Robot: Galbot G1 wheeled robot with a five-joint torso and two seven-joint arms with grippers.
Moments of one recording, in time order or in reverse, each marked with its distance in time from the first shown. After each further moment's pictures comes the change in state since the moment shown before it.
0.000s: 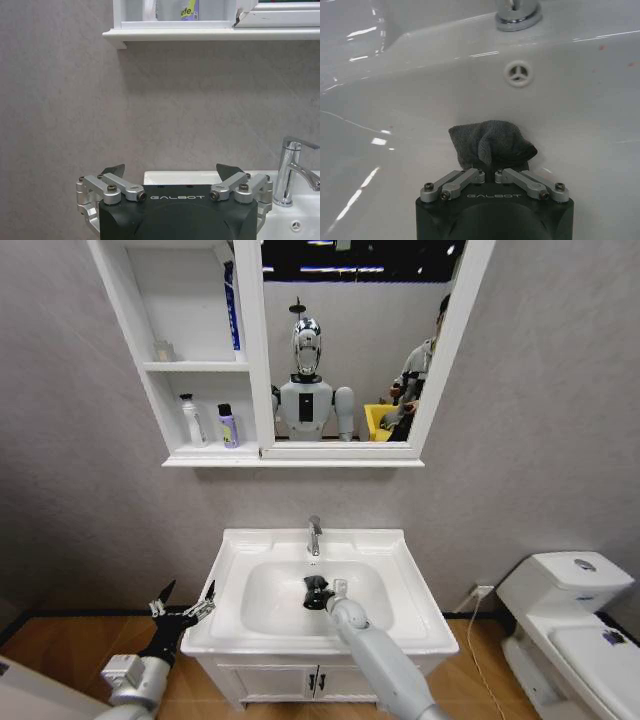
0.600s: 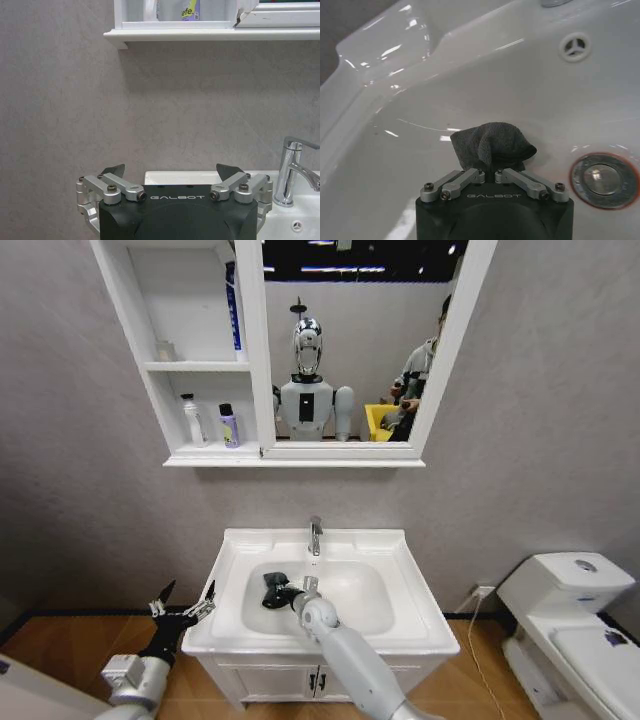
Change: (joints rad) left arm 0.000 0.000 0.000 0.000 0.000 0.000 0.000; right arm -0.021 0.000 -0.026 0.046 0.200 0.004 0.001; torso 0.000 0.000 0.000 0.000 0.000
